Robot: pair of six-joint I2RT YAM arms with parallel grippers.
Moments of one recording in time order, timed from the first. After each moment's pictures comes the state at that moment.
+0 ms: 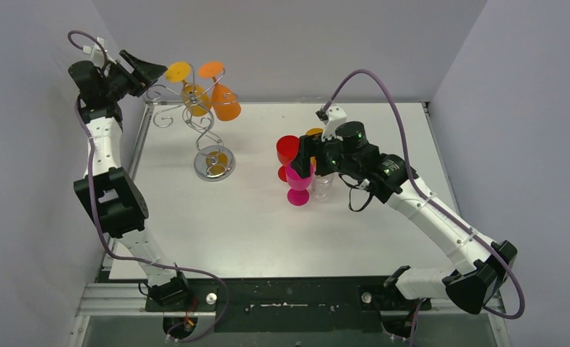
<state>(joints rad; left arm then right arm) 0.38 1.92 1.81 0.07 0.82 -0.77 0.69 1.28 1.32 -0.55 -0.04 0.33</state>
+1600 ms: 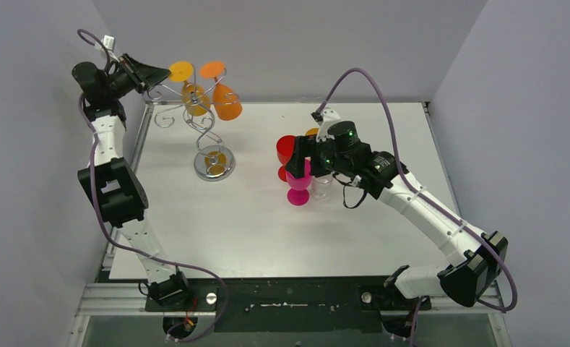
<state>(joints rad) 0.36 2.07 1.89 0.32 1.11 -1.03 0.69 1.33 1.32 -0.55 -0.08 0.41</state>
